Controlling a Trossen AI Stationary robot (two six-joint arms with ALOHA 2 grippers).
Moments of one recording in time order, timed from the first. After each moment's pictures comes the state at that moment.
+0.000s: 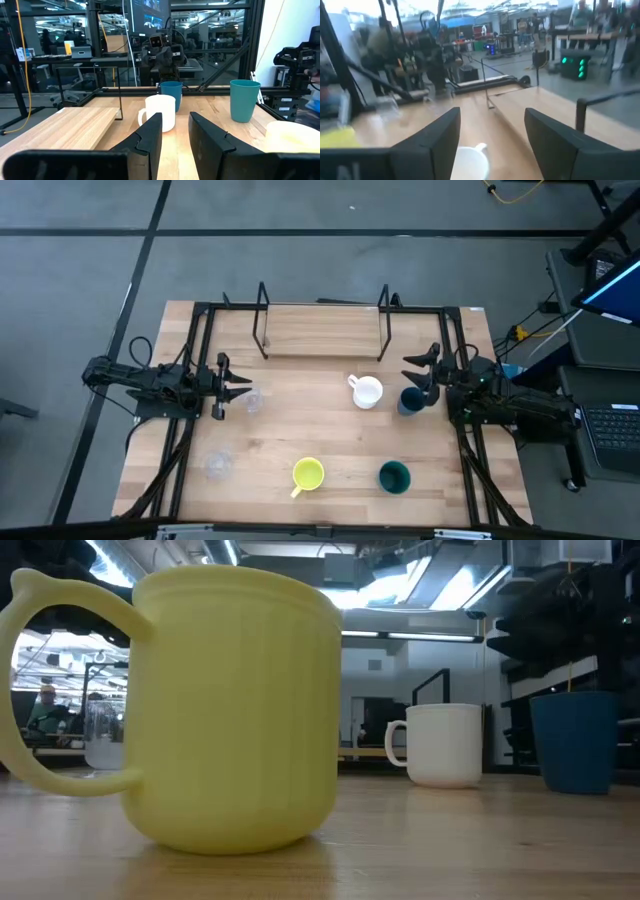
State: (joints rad) left arm -0.19 0.01 0.01 0.08 -0.25 0.03; right arm -0.25 0.00 0.01 0.07 -0.02 0.19
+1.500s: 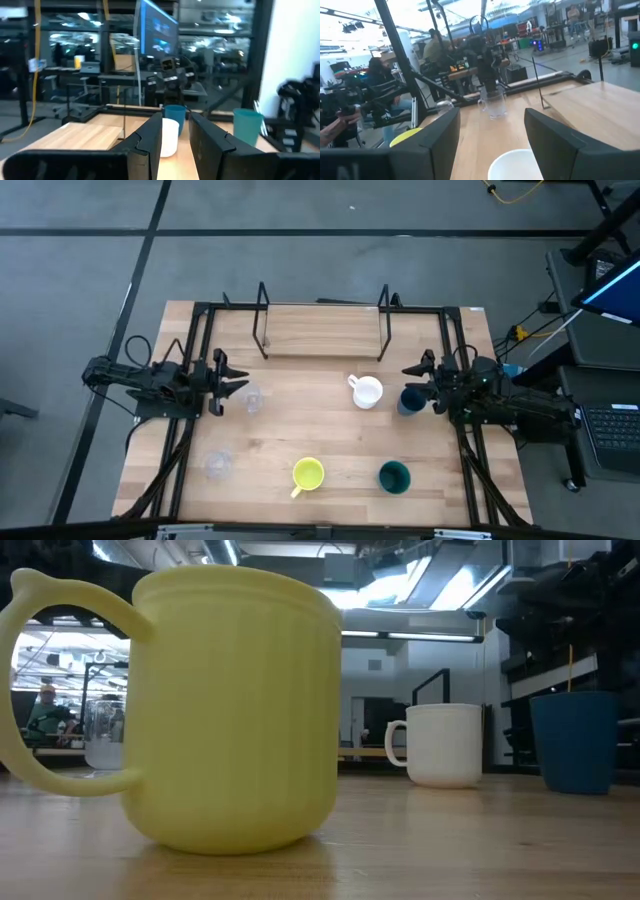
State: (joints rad) left arm -0.19 0.01 0.01 0.20 -0.31 -0.03; right arm -0.25 0.00 0.01 0.13 -0.26 0.31
